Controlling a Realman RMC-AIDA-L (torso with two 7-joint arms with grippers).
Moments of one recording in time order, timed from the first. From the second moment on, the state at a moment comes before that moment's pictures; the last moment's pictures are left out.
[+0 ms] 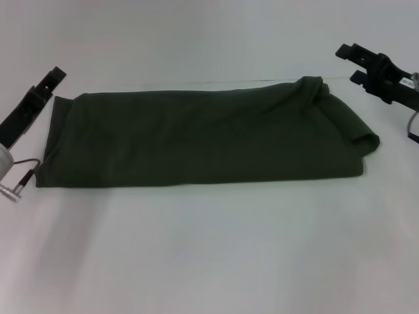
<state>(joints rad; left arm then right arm) -0.61 -2.14 0.25 0.32 1.50 1.00 -1.55 0.68 2.01 -0.53 -0.39 -1.67 -0.95 2.04</state>
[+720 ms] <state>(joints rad) -0.63 -1.99 0.48 0.73 2.42 1.15 -2.42 0.60 1.89 -0.65 -0.52 -2.04 -1.30 2.28</state>
